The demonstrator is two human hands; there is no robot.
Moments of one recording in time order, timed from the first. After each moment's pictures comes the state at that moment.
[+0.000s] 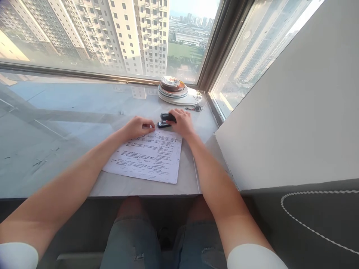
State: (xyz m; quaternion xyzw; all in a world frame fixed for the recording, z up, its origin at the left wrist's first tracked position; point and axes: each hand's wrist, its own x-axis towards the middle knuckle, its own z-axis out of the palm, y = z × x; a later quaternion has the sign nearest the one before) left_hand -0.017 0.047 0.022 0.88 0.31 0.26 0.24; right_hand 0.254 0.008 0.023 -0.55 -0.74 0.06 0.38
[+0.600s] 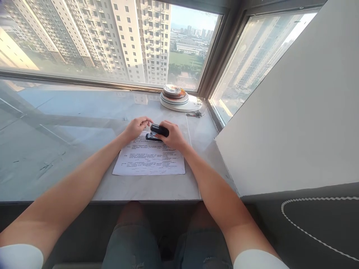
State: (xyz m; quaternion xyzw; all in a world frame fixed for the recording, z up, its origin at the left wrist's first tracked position) left_hand -0.023 0.068 0.011 0.80 0.38 0.35 0.30; right_hand 0.198 -0.027 0.033 -0.46 -0.76 0.19 0.42
